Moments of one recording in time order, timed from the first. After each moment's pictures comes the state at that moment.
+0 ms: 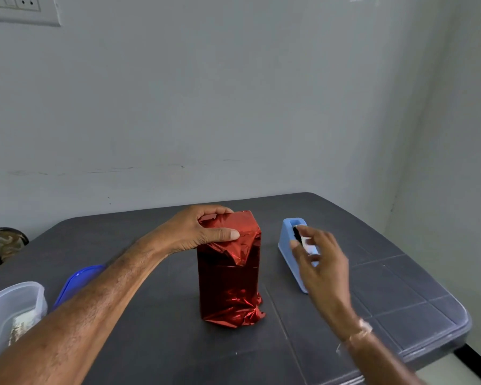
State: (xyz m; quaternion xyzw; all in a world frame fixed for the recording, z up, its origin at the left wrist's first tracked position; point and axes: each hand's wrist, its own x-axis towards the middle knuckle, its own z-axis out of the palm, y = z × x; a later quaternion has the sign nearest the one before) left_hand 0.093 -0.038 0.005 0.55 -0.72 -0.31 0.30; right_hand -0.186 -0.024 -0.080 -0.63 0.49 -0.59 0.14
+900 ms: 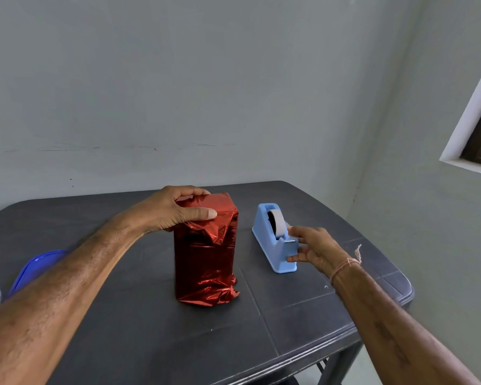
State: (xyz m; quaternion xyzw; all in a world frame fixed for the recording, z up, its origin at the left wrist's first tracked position) left_hand 0.098 -0.047 -0.001 0.55 -0.70 -0.34 0.30; right_hand -0.245 -0.093 -0.080 -0.38 0.62 -0.42 0.54
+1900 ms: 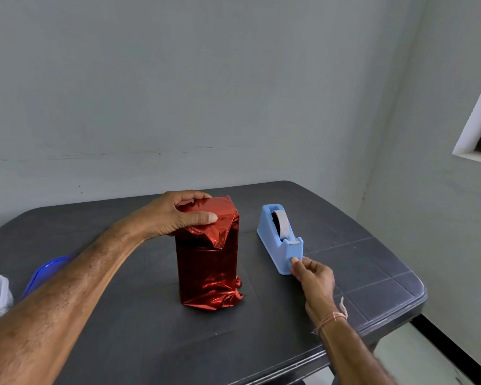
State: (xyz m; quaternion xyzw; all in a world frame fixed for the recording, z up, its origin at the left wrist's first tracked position) left_hand 0.097 -0.044 0.001 0.55 -0.70 -0.34 0.30; right_hand -0.227 -0.056 -0.172 -0.35 0.59 -0.60 0.41
